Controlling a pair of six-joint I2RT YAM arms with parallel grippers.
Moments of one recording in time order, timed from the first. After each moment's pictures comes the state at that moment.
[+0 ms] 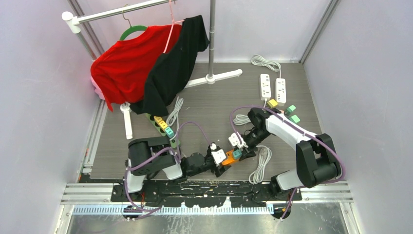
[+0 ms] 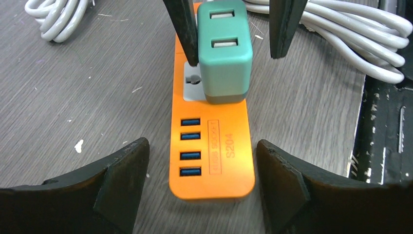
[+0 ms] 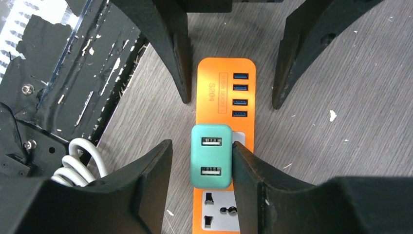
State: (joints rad) left arm -1.26 1.95 0.46 1.29 -0.11 0.06; right arm 0.34 1.43 0.84 -1.11 -0.85 -1.75
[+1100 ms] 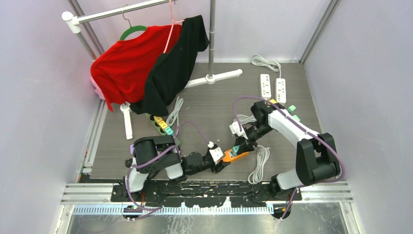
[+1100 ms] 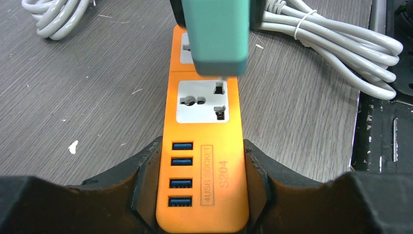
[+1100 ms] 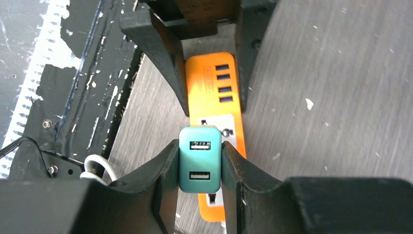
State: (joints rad) left arm -1.22 2.03 0.46 1.41 -0.07 0.00; right arm 0.27 1.45 0.93 -1.16 -0.94 -1.61
